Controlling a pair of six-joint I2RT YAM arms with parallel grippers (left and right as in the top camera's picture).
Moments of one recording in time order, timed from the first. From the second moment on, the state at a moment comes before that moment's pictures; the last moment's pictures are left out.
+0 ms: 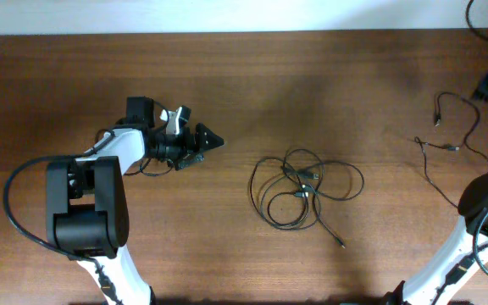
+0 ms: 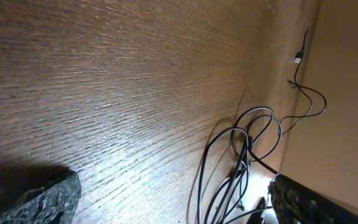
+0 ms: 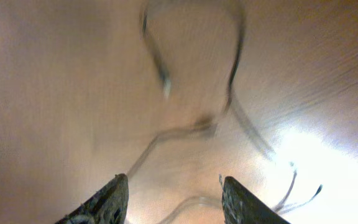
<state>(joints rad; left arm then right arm) 0.04 2.00 1.14 -0.45 0.89 -0.23 -0.47 2.21 2.30 -1.46 -0.09 0.09</state>
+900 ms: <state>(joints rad) 0.04 2.00 1.14 -0.44 0.88 -0.23 -0.69 2.26 2.17 -1.60 0.29 0.32</state>
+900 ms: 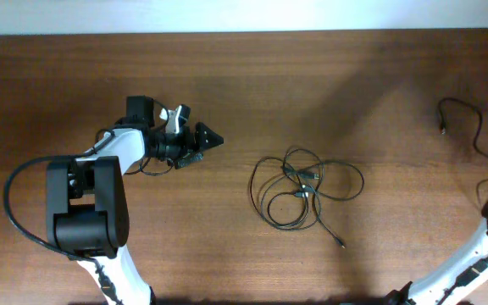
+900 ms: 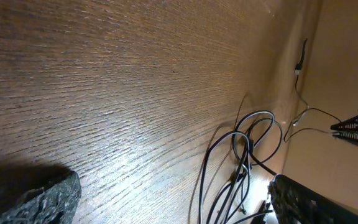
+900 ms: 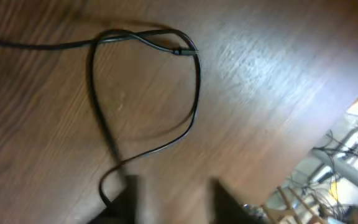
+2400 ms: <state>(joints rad) 0.04 2.00 1.14 -0.43 0.88 -0.23 0.44 2.01 1.54 -1.25 -0.38 -0.05</state>
